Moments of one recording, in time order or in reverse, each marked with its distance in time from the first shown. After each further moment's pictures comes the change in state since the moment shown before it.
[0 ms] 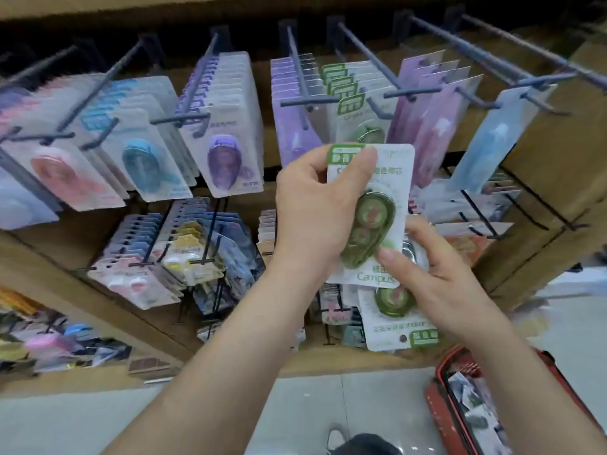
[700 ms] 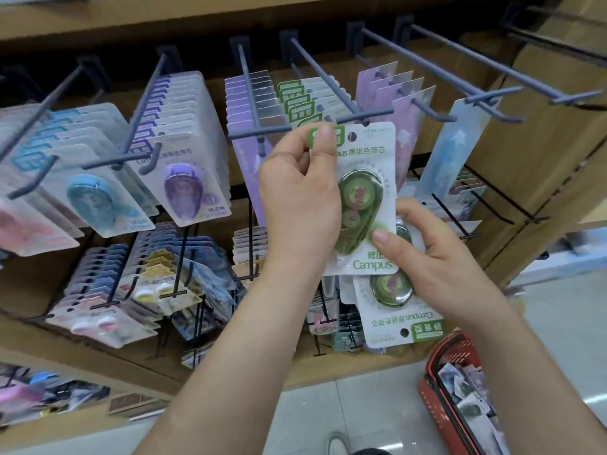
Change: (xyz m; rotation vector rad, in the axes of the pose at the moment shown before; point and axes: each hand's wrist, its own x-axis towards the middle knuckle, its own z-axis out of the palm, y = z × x) left_hand 0.028 0.003 0.027 0.071 0.030 0.140; right_hand 0.017 -0.009 -0.025 -0.024 0.085 0.029
